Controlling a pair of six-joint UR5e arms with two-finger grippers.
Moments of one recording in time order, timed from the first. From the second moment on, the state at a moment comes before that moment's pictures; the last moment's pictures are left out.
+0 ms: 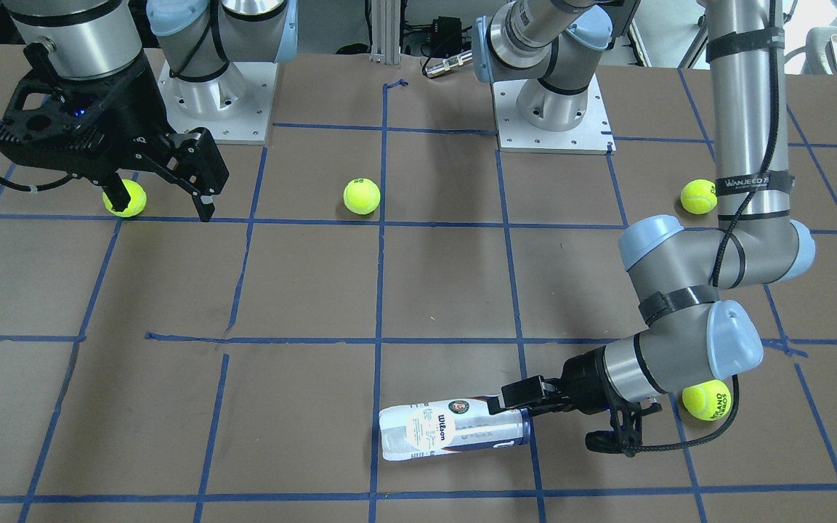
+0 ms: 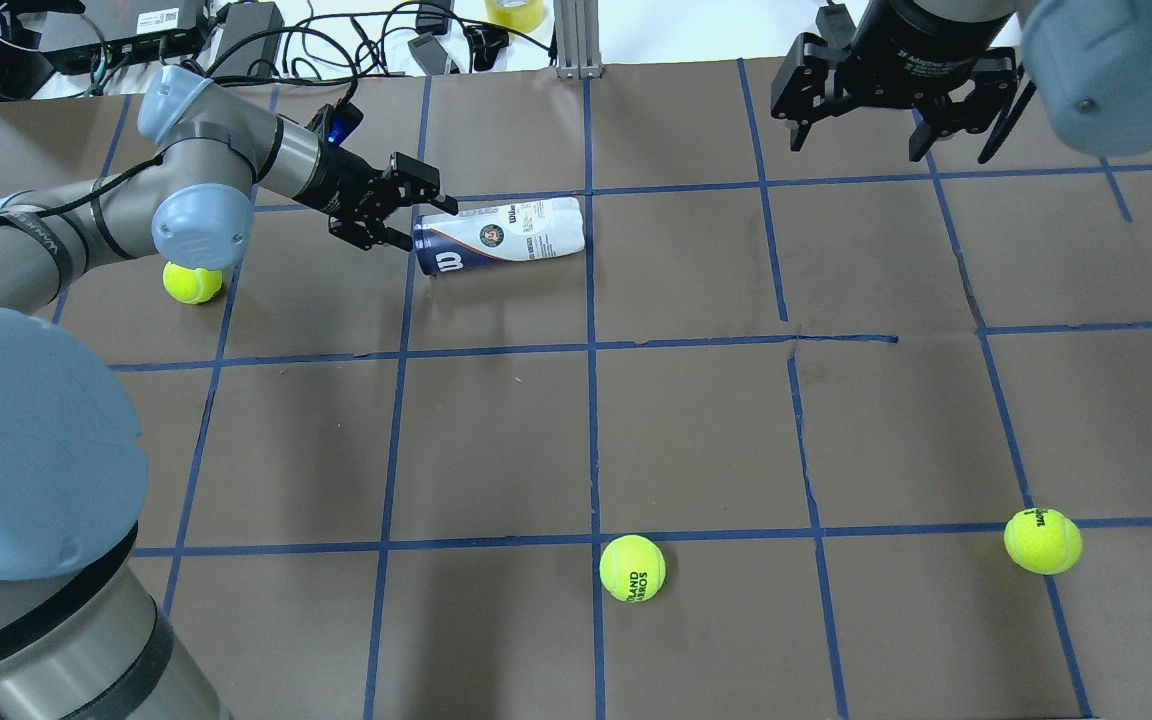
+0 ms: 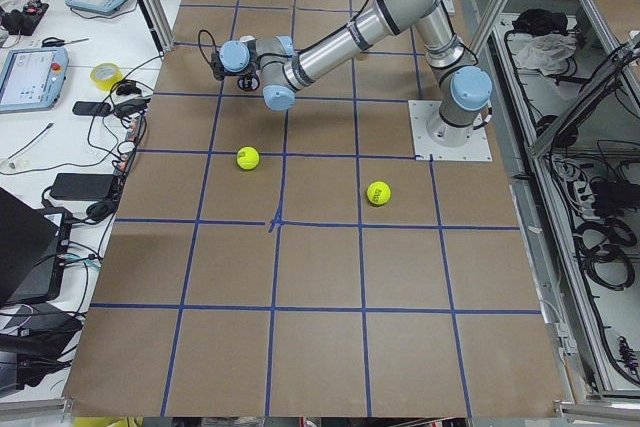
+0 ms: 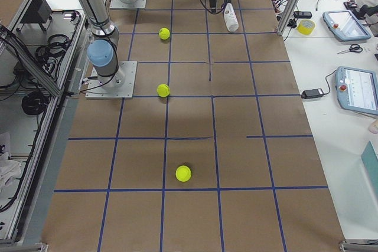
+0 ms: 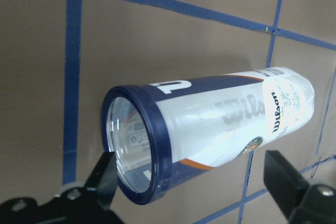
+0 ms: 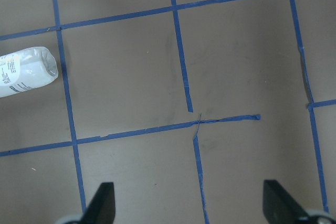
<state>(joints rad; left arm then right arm) -1.40 -2.17 -1.59 -1.01 0.88 0.06 1.61 -1.53 1.51 -1.72 -1.57 0.19</state>
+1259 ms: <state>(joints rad) -1.41 -2.18 -1.61 -1.01 0.88 0.04 1.61 -1.53 1.51 -1.72 -1.58 0.18</state>
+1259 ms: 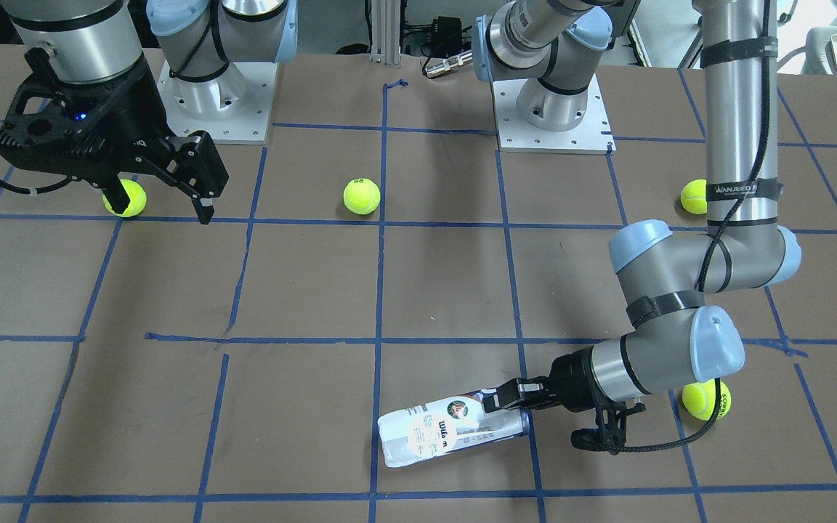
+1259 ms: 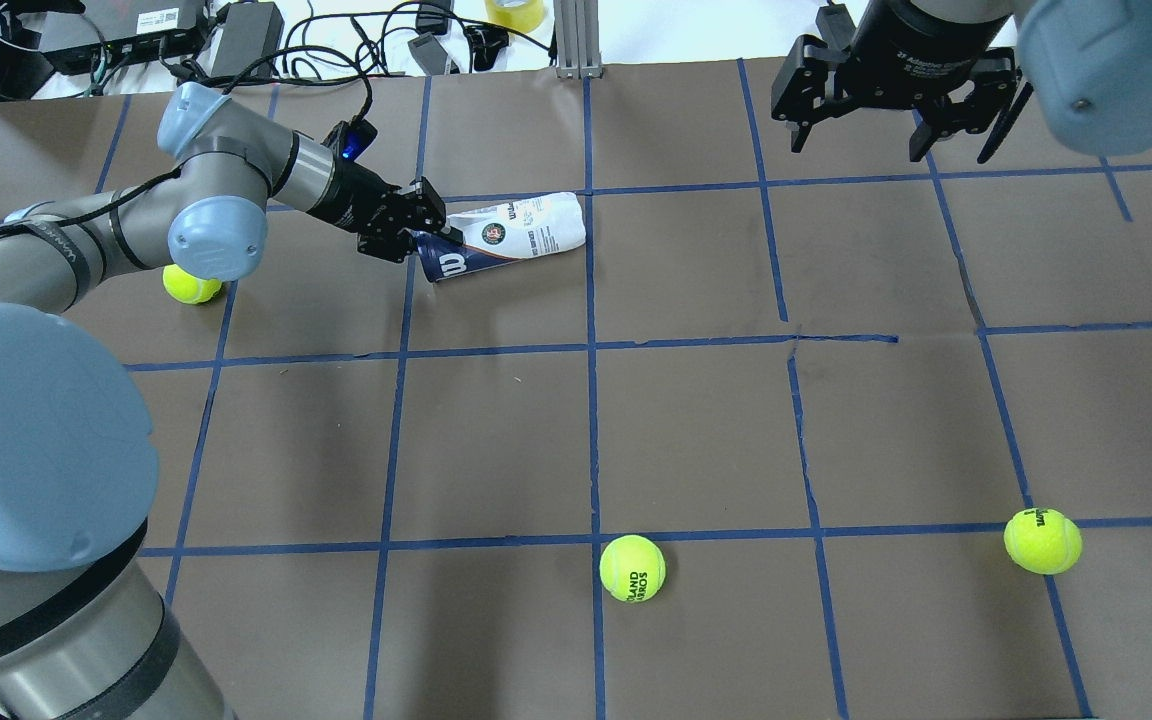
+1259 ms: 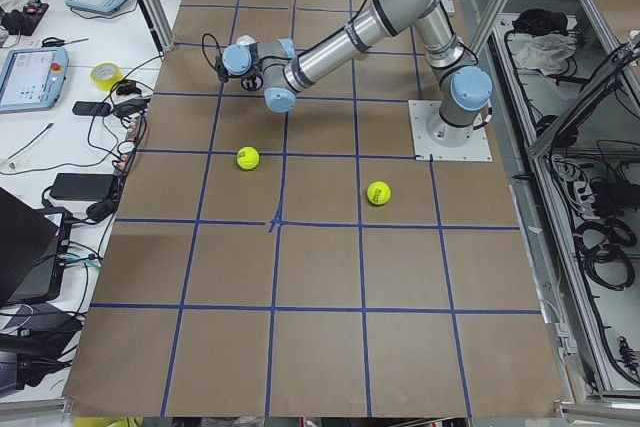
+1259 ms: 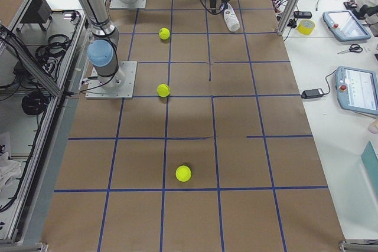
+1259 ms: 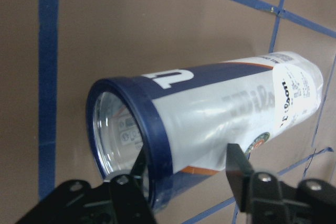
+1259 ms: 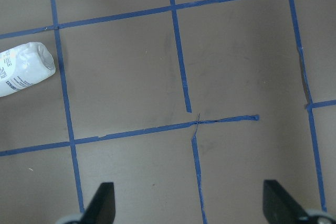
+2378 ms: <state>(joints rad) -1.50 -2.06 -1.42 -1.11 1.04 -0.27 1.61 -1.53 1.51 -1.72 -1.58 0.18</state>
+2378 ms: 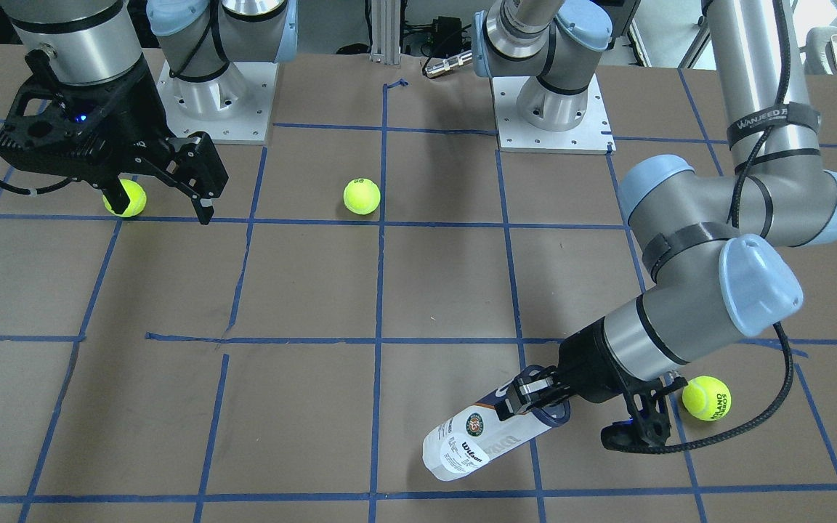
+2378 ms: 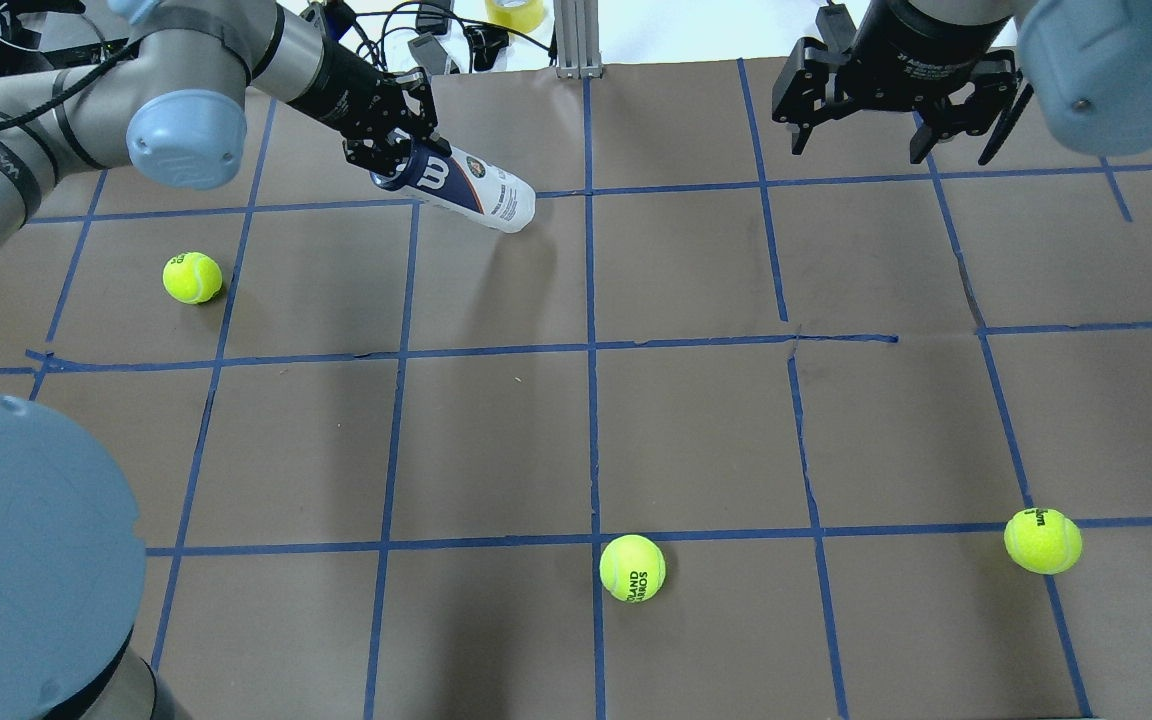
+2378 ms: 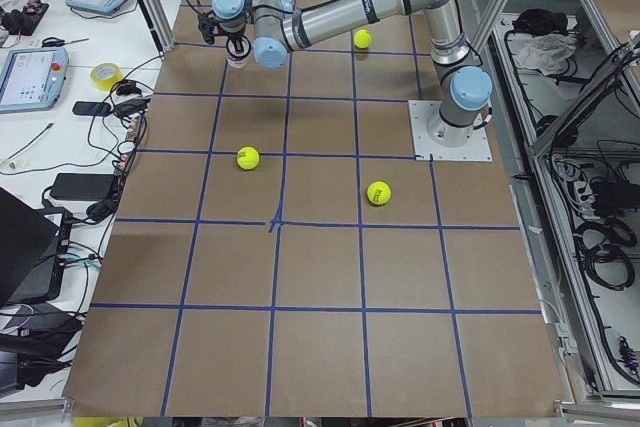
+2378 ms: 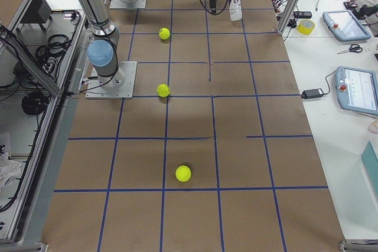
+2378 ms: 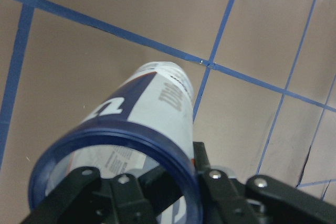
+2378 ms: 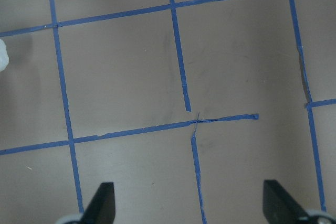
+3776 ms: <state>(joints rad) -1.70 -2.07 -1.33 -1.31 1.43 -0.05 1.61 -1.53 1.51 -1.72 -1.58 0.18</state>
